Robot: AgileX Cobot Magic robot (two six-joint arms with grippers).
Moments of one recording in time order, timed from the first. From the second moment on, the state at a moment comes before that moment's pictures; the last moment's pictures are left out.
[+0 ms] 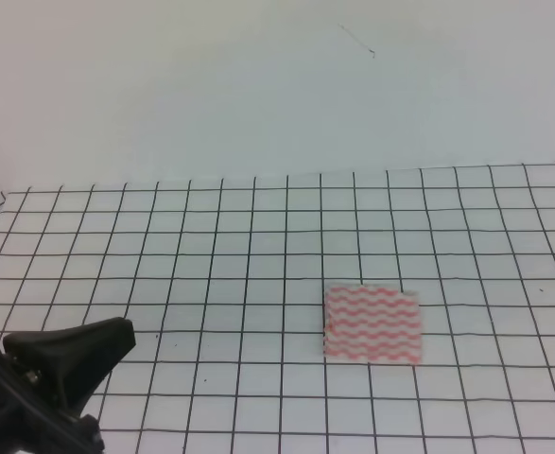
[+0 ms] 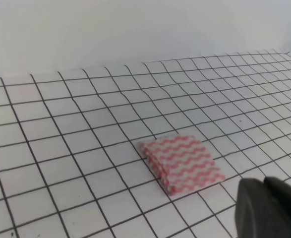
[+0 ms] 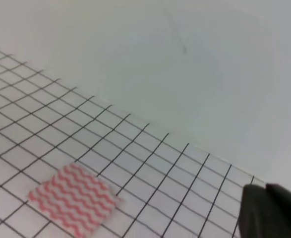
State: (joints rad) left arm -0.19 0.69 -0.43 -1.35 0.45 1.07; right arm 0.32 0.53 -0.67 0.11 0.43 -0.40
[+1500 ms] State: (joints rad) left arm -0.19 0.34 -0.29 -0.99 0.25 0.79; right arm 0.32 0.46 -0.51 0.09 0.61 -0.40
